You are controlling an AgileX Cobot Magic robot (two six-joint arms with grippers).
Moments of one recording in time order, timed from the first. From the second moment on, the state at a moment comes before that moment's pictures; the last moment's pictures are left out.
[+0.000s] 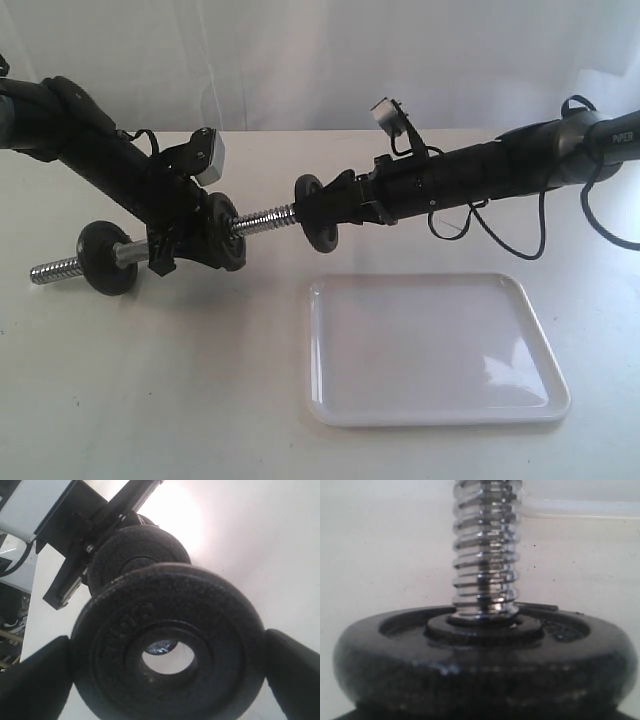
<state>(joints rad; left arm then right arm) -0.25 2.10 -1.54 -0.77 0.98 1.76 0.18 2.24 -1.47 1.45 1.15 -1.46</state>
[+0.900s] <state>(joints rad) -0.24 2.06 -1.53 -0.80 0.98 1.80 0.24 2.25 -1.48 1.57 1.18 -1.51</state>
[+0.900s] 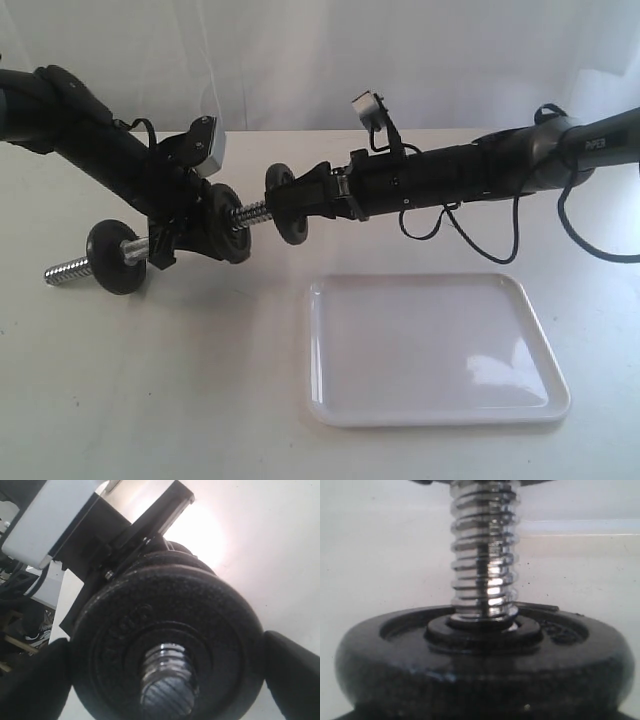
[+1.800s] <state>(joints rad) -0.24 2.06 -1.53 -0.80 0.99 1.81 0.25 2.25 -1.48 1.59 1.18 -1.53</state>
